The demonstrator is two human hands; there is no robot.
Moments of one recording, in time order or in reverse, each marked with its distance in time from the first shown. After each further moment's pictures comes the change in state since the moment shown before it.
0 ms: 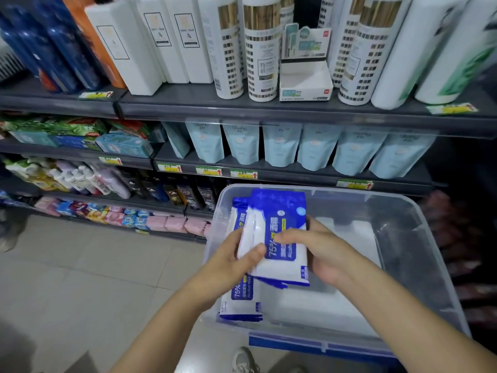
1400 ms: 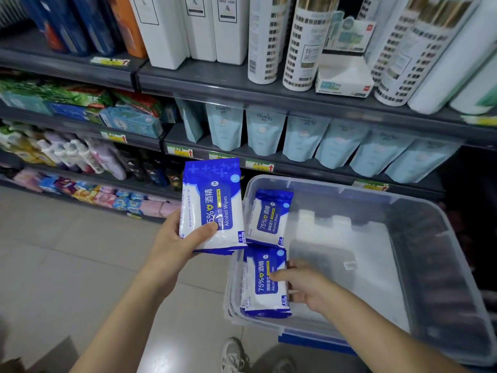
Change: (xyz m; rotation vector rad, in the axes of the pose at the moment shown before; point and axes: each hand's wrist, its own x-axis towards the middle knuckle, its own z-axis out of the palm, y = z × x) left_hand -0.010 -0.036 -0.116 -0.271 0.362 0.107; right_hand 0.051 0.103 0.032 -0.289 0.236 0.382
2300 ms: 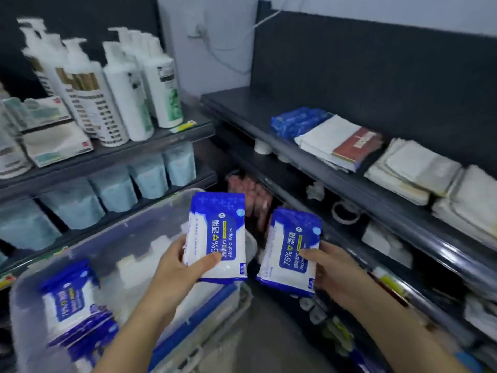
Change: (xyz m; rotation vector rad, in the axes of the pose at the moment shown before) left_hand -0.105 -0.020 0.251 0.308 -0.835 0.063; right_hand -0.253 0.177 -0.181 0.788 0.688 -0.471
